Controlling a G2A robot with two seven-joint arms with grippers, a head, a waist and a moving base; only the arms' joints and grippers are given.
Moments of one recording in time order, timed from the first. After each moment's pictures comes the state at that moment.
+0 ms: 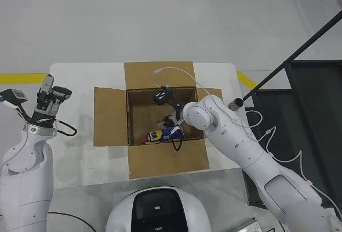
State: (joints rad) left arm 1.25 -1.25 -1.70 -1.42 -0.21 -0.47 -0.53; right arm -0.79 -1.27 0.83 -1.34 -0.80 -0.04 1.08
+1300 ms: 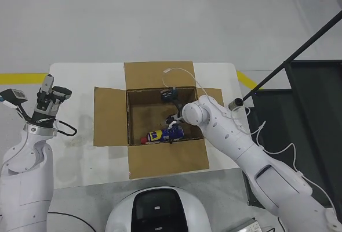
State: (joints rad) left arm 1.25 -1.25 -1.70 -1.42 -0.21 -0.47 -0.53; right arm -0.71 -1.34 0.76 -1.05 -0.74 0.05 0.99
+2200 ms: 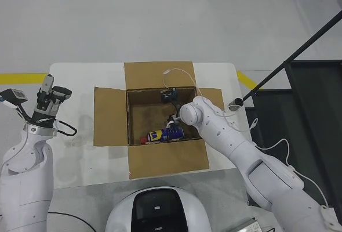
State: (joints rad) left arm 1.25 -1.25 -1.70 -1.42 -0.21 -0.47 -0.53; right arm -0.65 -1.41 0.71 -0.86 -0.74 0.07 0.90
